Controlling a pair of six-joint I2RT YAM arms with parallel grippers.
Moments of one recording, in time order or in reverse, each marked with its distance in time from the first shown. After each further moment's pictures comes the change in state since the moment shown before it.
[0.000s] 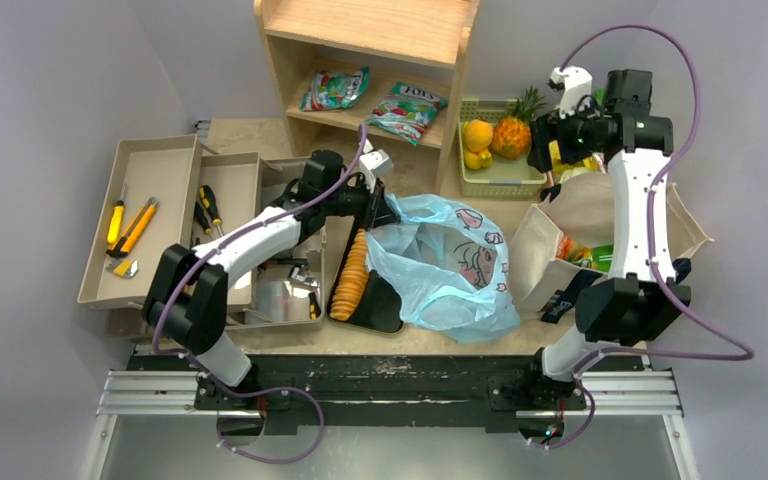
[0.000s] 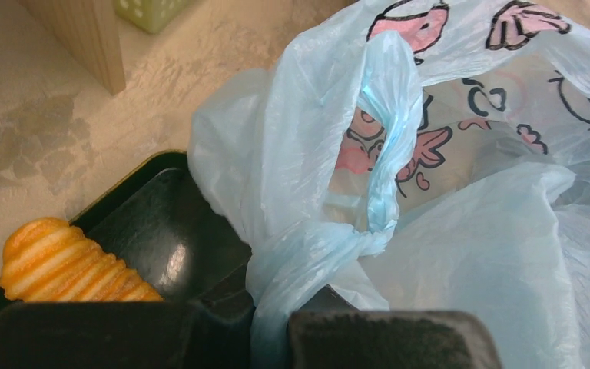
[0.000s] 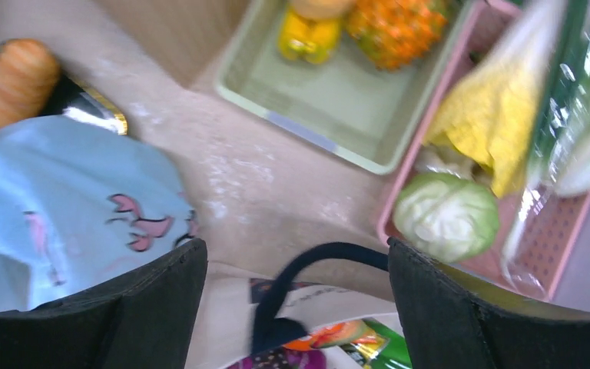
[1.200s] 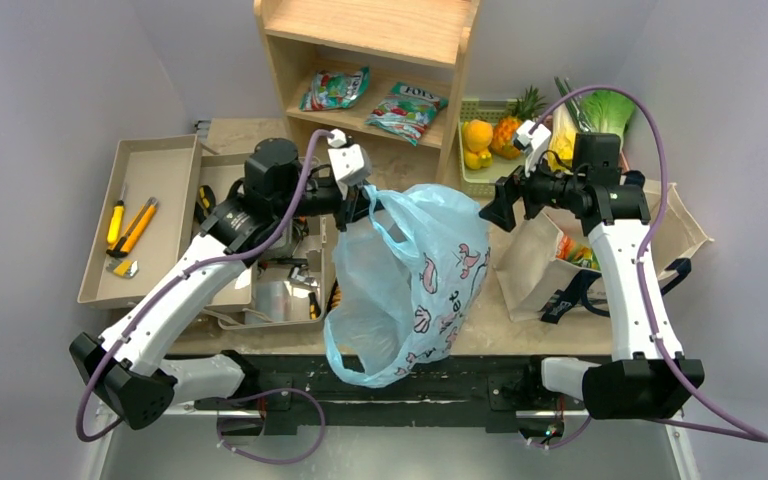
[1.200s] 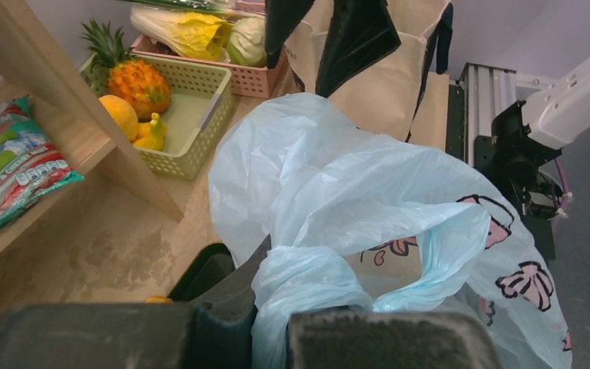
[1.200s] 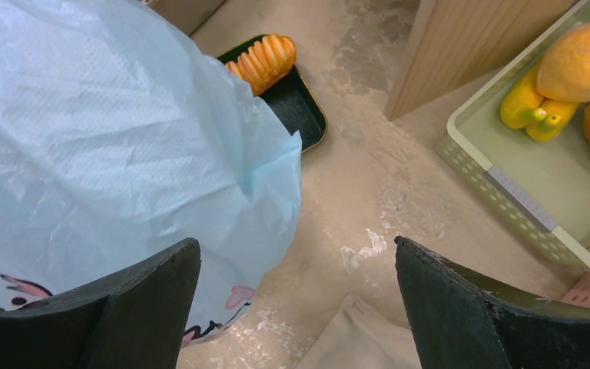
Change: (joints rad) left arm -0.099 -0.427 0.153 -0.308 -0.030 0.277; right arm 0.162 -0.426 -0.539 0.198 -0.374 -0.005
